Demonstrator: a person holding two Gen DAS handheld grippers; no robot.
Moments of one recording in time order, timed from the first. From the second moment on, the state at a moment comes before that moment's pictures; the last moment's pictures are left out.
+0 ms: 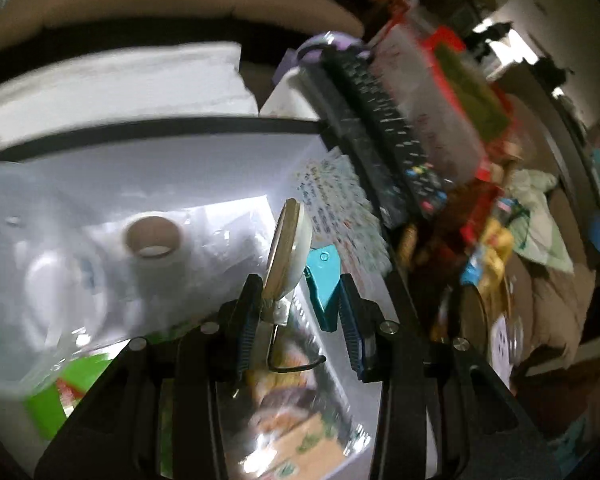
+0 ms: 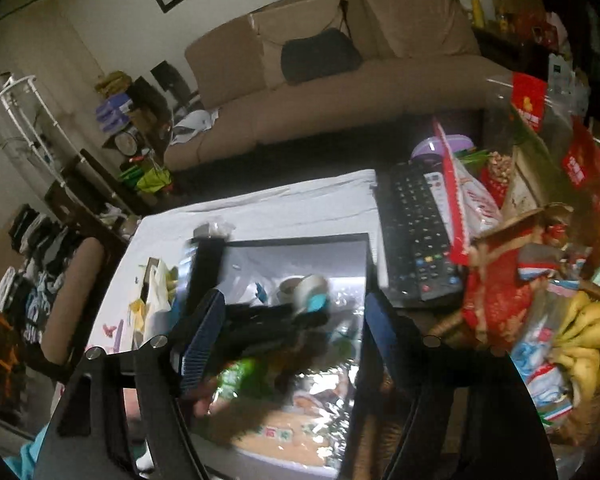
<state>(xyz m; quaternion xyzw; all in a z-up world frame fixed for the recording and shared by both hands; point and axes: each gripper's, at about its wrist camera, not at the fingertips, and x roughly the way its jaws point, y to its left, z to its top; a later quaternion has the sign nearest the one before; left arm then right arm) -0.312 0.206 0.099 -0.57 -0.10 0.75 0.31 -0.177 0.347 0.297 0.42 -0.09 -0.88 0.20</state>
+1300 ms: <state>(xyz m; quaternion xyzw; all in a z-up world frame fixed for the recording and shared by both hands) 0.006 -0.138 0.142 -0.46 -0.17 0.86 0.12 0.066 0.118 0.226 0.40 0.01 -0.84 0.37</state>
